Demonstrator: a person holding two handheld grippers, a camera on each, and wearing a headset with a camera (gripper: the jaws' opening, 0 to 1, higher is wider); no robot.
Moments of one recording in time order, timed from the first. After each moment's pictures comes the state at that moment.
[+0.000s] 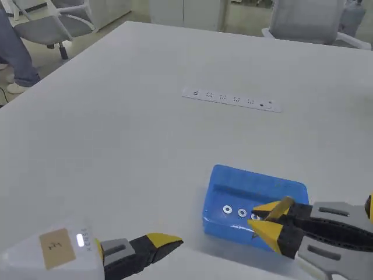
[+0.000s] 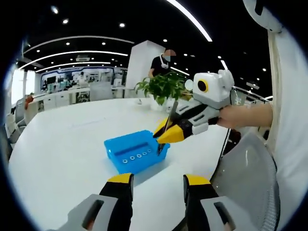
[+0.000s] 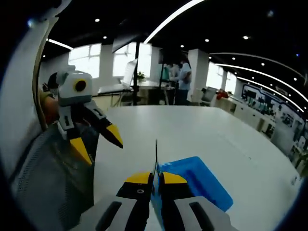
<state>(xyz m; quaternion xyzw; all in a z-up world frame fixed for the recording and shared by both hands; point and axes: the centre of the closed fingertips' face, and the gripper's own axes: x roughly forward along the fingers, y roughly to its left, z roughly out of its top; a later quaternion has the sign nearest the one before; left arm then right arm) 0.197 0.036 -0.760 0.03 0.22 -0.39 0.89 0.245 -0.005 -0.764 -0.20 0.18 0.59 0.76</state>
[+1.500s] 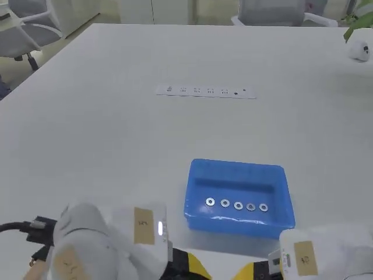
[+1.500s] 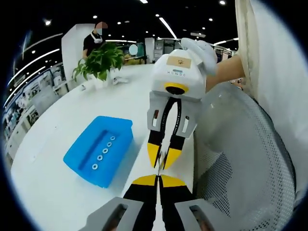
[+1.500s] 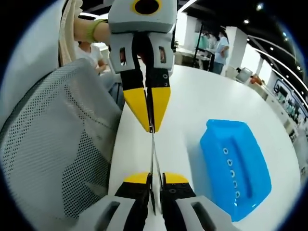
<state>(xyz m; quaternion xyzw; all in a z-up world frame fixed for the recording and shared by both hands) 0.195 0.009 -0.817 0.22 0.30 -0.57 0.74 0.196 -0.013 -0.860 -0.29 0.27 0.65 0.65</state>
